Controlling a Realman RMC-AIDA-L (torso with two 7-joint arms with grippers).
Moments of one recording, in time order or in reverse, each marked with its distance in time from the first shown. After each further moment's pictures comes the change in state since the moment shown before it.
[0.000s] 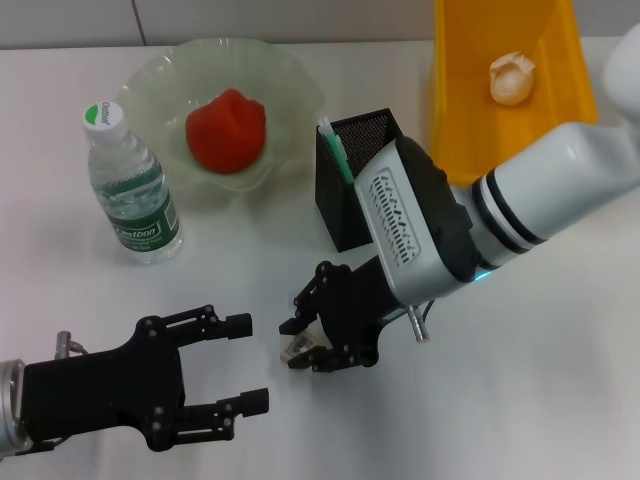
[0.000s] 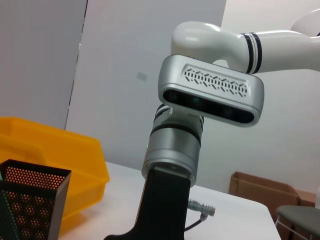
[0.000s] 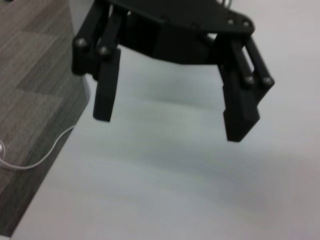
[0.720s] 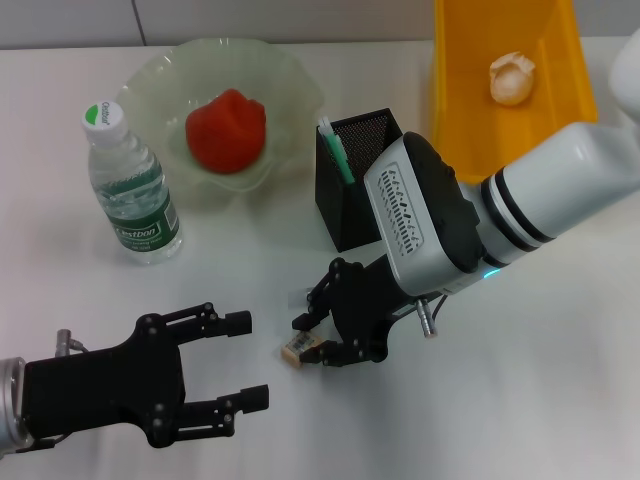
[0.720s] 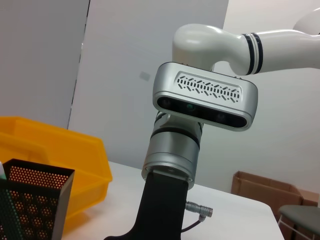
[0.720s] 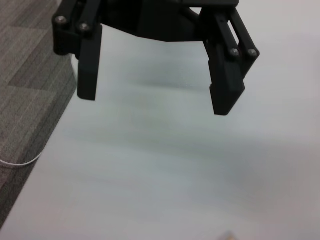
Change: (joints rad) left arm -0.002 0.000 0.000 0.000 -0.003 -0.007 -0.002; right arm 0.008 0.000 0.039 0.039 -0.034 0.003 0.021
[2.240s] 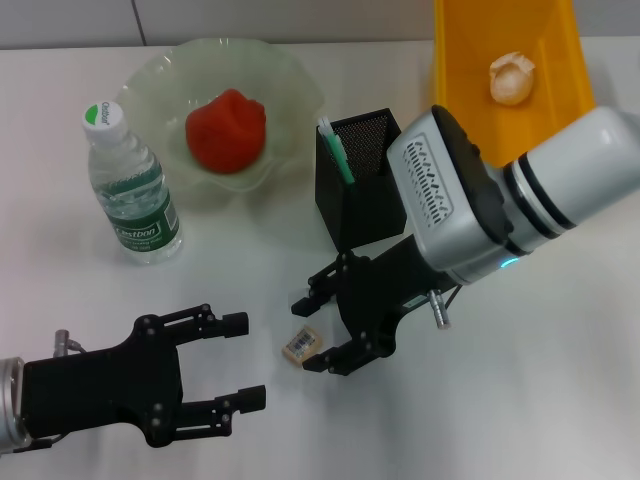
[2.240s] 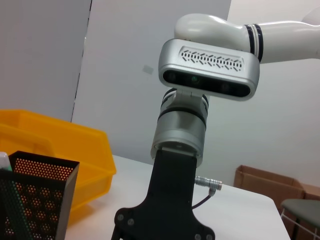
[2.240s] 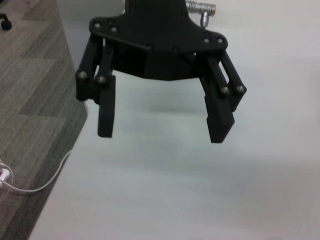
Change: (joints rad) left arm 0.000 0.004 0.005 0.000 0.003 -0.015 -0.001; right arm -0.003 -0.001 0.131 0.001 -0.035 -0.107 -0.007
